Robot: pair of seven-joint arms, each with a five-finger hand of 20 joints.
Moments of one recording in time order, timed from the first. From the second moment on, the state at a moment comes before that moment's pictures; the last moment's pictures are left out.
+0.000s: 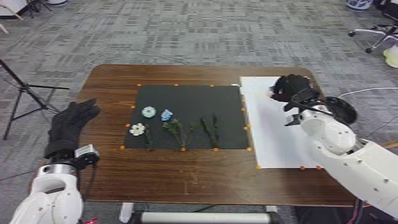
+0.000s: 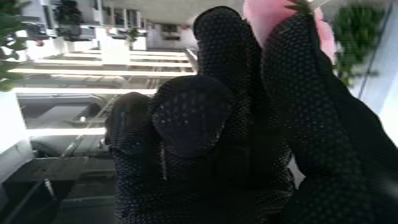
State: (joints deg) left arm 115.6 -65.2 -99.0 -109.2 58.9 12.0 11.5; right arm -63.2 -39.2 42.4 -87.0 -126.1 20.3 15.9
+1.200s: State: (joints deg) left arm 115.9 -65.1 -98.8 -109.5 59.0 12.1 11.2; right arm -46.0 -60.3 25.4 -90.0 -121.7 -0.2 12.7
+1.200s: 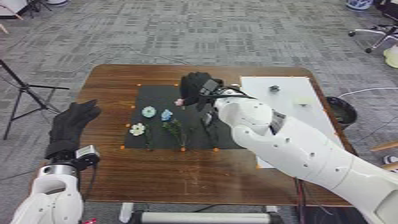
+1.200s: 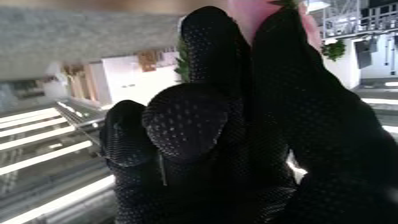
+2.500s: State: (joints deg) left arm 113.3 -64.4 -96.5 -108.6 58.0 11.7 11.6; right arm -48.8 -61.5 27.4 -88.5 -120.2 -6.0 14.1
